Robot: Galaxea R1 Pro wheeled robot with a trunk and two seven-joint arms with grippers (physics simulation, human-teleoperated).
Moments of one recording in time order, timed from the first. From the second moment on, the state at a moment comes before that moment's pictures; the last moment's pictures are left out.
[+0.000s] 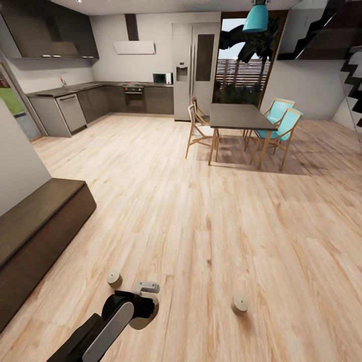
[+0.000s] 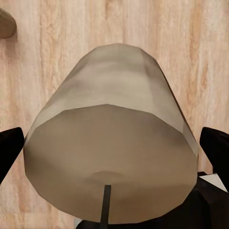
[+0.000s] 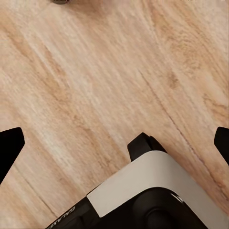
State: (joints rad) left arm -0.38 0.14 -0.60 -1.35 0.85 0.90 0.68; right arm -0.29 -0.22 0.53 -0.23 -1.32 -0.04 0.04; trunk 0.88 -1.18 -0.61
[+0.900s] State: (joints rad) left arm -0.38 0.14 -0.63 -1.35 0.85 0.90 0.68; right arm -0.29 -0.22 0.53 -0.23 -1.32 -0.04 0.04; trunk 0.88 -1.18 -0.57
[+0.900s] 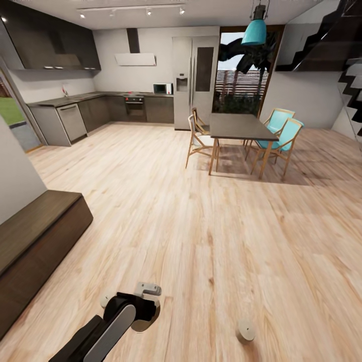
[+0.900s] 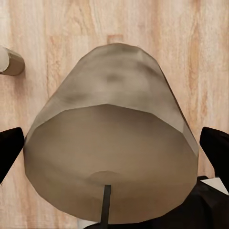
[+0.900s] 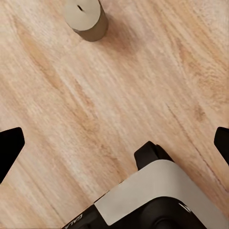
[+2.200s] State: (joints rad) left arm -0.38 0.14 -0.66 -1.35 0.85 0.90 0.68; right arm -0.29 -0.22 0.53 -0.23 -1.32 -0.04 0.03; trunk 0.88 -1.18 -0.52
